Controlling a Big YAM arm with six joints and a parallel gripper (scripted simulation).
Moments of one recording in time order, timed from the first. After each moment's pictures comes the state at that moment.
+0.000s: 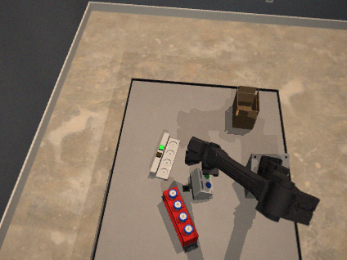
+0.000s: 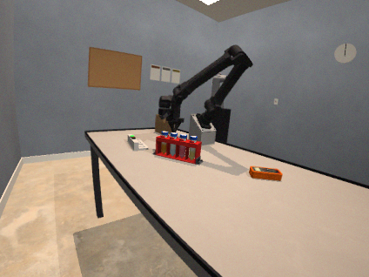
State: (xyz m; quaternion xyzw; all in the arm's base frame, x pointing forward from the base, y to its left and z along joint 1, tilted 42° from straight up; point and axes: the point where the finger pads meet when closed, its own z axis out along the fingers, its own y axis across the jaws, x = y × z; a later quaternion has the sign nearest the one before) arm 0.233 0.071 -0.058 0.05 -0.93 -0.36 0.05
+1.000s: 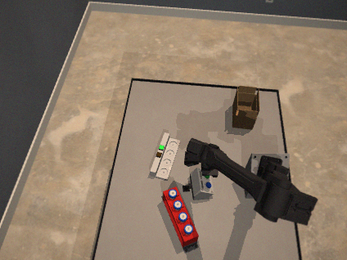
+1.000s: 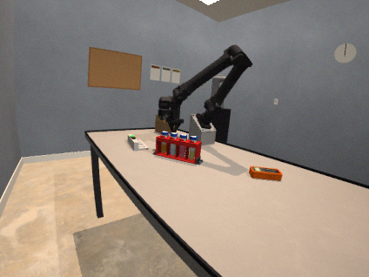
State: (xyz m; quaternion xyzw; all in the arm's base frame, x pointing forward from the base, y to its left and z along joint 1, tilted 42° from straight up) arm 0.234 0.076 -0.061 0.05 -0.93 -0.36 0.05
